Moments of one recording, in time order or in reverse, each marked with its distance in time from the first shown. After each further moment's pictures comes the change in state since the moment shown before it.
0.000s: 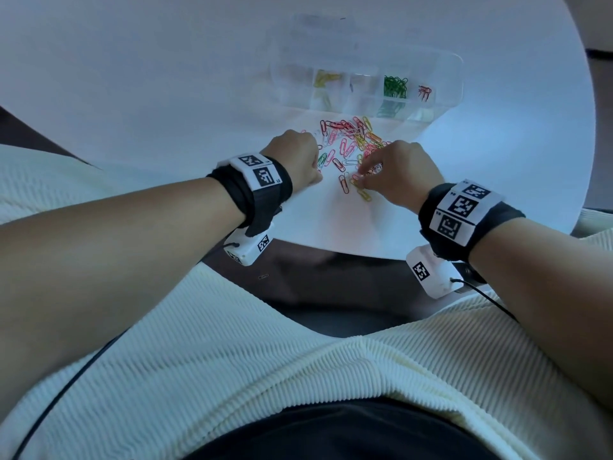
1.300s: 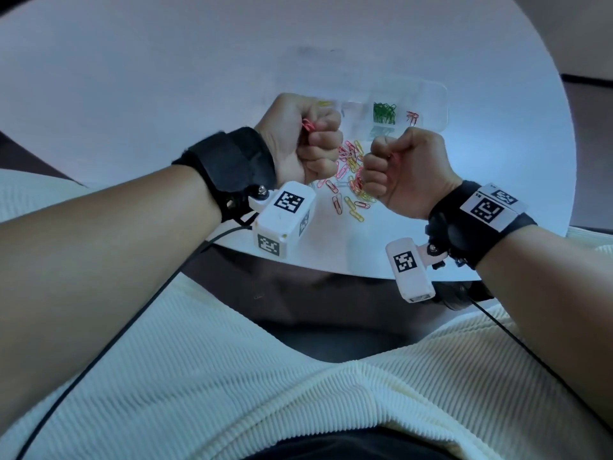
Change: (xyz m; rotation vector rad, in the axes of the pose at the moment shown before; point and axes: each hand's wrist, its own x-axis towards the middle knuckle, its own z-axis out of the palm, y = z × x) left_hand -0.015 0.031 -0.065 -1.659 -0.485 -0.047; right_hand -0.006 -0.018 -0.047 1.614 -0.447 0.293
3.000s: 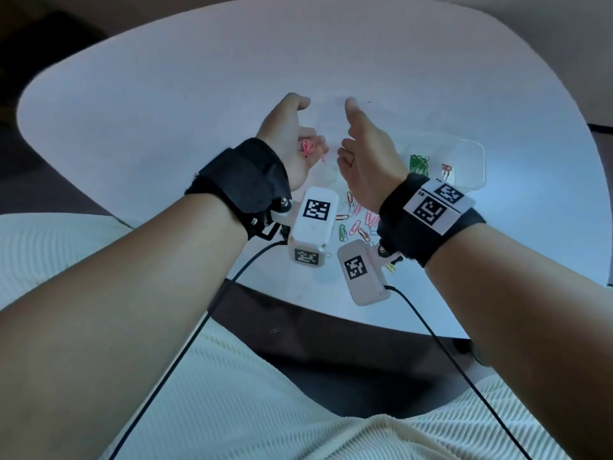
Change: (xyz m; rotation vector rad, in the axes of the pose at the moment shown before) left_hand 0.014 0.063 -0.050 -0.149 0.585 0.165; right_hand 0.079 -0.018 0.115 -0.326 0.235 -0.199
